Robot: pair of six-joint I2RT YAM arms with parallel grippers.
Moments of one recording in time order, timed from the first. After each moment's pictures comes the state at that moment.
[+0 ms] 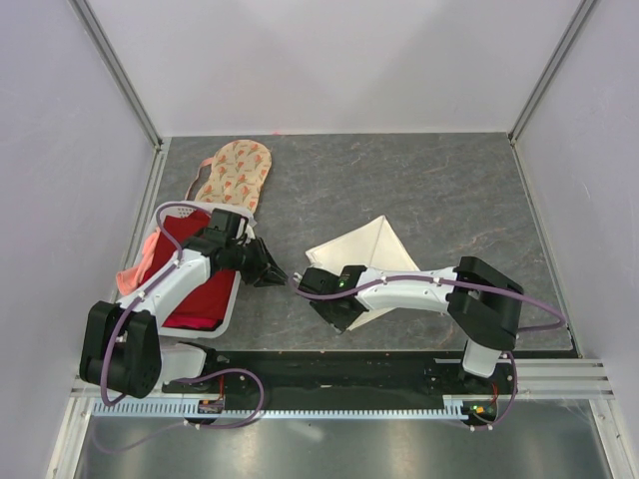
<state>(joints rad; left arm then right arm) -0.26 1.28 0.74 -0.54 0.56 -0.75 1.17 1.76 1.13 -0.73 0.19 0.38</state>
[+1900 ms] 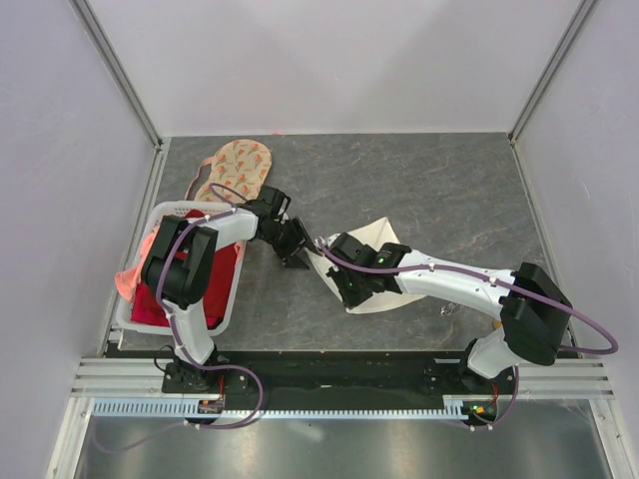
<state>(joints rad) -0.38 1.88 1.10 -0.41 0.51 -0.95 0.99 1.53 1.06 -0.65 0.01 0.40</state>
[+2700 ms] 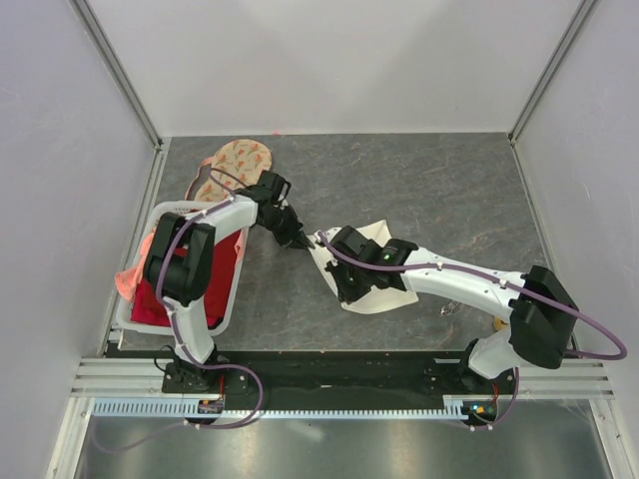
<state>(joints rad) -0.37 1.92 1.25 -0.51 0.46 -0.92 0.98 1.49 1.08 -0.63 -0.03 0.37</state>
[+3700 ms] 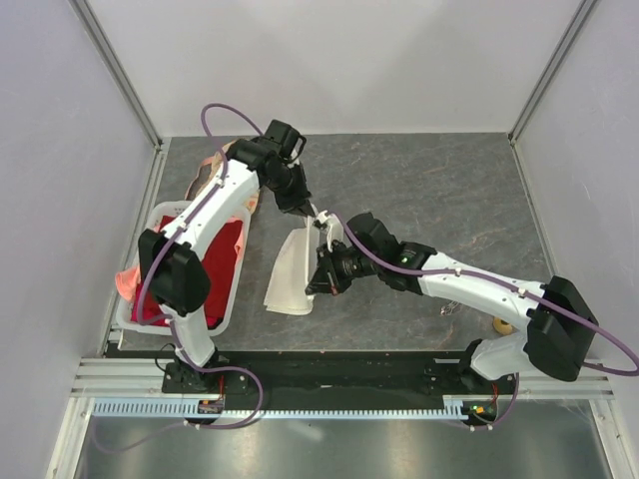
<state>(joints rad) -0.48 1.84 1.79 -1.07 0.21 -0.72 0.93 1.39 0.96 -0.16 -0.45 0.50</state>
